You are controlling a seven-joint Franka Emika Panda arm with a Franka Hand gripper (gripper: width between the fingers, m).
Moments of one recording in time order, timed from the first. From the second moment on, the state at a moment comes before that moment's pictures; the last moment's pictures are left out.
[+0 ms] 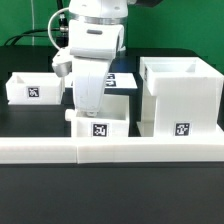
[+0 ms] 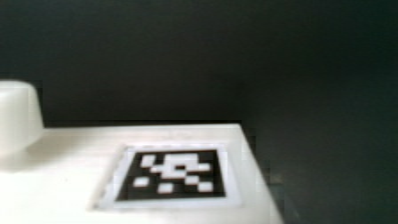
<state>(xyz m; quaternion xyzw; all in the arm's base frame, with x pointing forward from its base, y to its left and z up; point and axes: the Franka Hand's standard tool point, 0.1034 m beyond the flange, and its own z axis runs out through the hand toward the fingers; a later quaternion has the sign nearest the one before) 0.546 -0.029 0.020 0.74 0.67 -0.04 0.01</state>
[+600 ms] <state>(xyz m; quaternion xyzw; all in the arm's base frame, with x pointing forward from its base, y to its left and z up) 0.545 -0.032 0.019 0.73 0.69 -0.04 0.01</state>
